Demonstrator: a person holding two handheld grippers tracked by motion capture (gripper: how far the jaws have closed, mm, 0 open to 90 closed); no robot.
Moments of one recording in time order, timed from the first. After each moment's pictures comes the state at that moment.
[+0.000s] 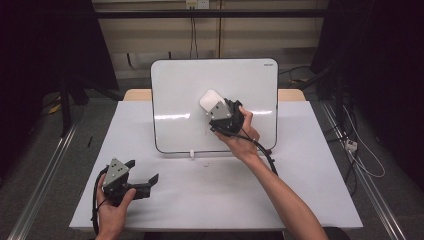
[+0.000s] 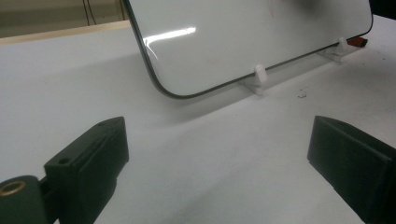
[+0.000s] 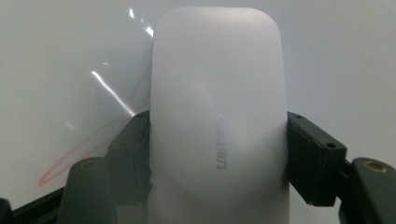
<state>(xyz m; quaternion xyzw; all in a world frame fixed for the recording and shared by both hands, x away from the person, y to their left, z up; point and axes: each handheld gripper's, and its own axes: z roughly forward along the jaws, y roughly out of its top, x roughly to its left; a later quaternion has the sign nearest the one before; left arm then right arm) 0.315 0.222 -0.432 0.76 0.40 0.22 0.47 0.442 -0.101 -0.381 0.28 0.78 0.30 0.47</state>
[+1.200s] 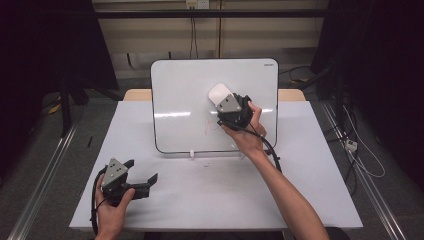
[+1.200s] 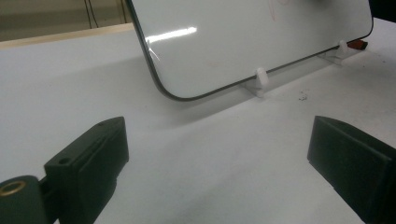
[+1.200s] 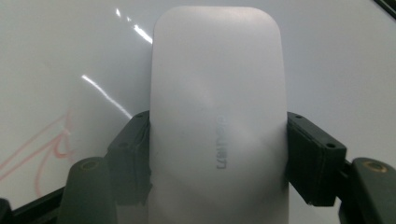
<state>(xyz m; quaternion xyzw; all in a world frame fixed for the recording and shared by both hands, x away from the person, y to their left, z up) 0.314 0.222 -0.430 0.75 0.40 0.22 0.48 0.449 -0.121 -0.370 0.31 0.76 0.30 0.47</state>
